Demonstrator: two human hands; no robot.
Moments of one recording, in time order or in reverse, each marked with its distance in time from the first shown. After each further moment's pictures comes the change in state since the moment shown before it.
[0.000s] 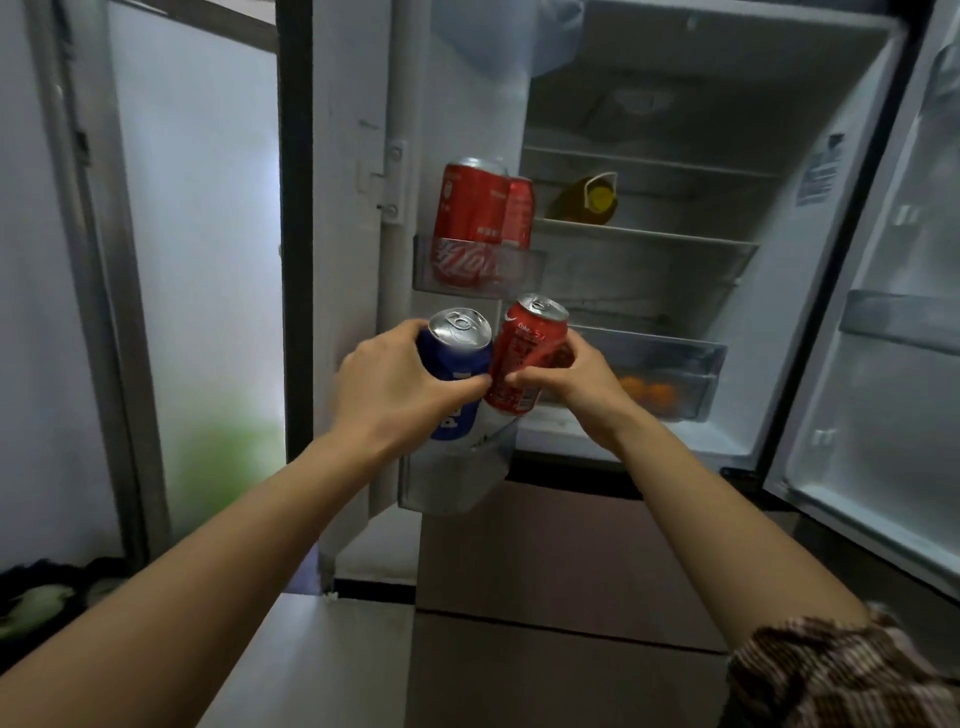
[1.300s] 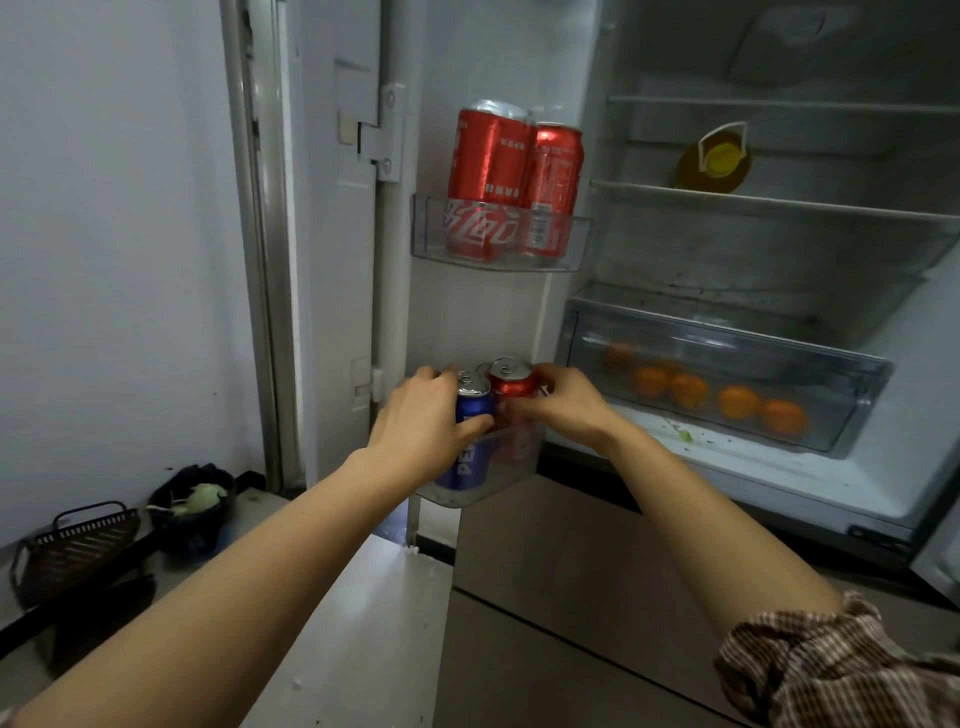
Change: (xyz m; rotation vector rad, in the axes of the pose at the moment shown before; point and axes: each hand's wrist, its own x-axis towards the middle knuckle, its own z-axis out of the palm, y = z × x) left_hand -0.011 -0.014 0.085 0.477 -0.224 -0.196; right_hand 0.072 0.084 0.008 -0.303 -0.402 -0.045
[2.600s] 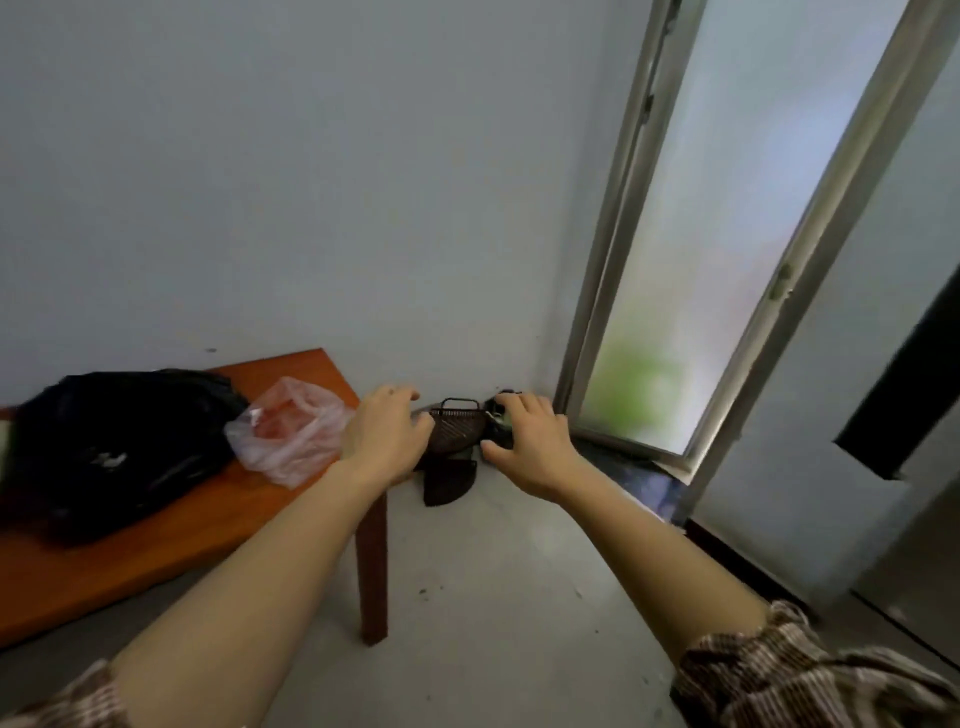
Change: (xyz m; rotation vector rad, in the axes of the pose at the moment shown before) left_hand -0.352 -0.450 -0.262 0.172 0.132 -0.714; right_hand -0.168 -0.316 0.528 -0.434 -0.320 -0.533
